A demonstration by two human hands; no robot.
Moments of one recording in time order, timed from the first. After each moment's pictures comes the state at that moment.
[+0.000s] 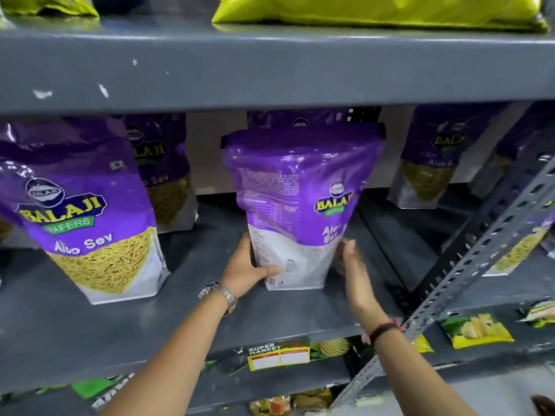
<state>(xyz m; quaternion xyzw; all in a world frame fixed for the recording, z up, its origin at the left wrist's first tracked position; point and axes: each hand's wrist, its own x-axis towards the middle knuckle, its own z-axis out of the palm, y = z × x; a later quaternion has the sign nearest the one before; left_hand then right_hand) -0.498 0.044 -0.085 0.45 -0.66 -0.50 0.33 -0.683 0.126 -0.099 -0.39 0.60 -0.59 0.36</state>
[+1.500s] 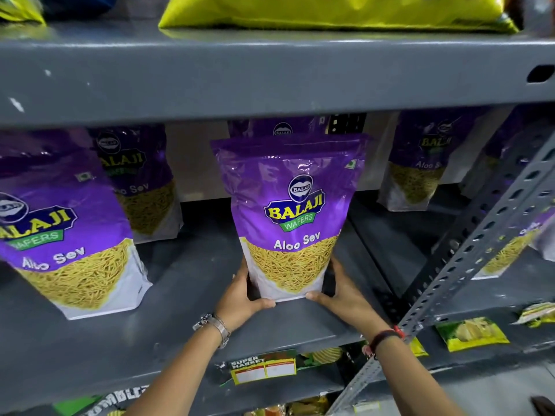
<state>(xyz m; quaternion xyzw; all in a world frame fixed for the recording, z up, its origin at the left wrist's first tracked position) -0.507 0.064 -0.113 0.47 -0.73 -0.44 0.25 -0.713 0.134 -0.113 -0.54 0.65 -0.42 0.34</state>
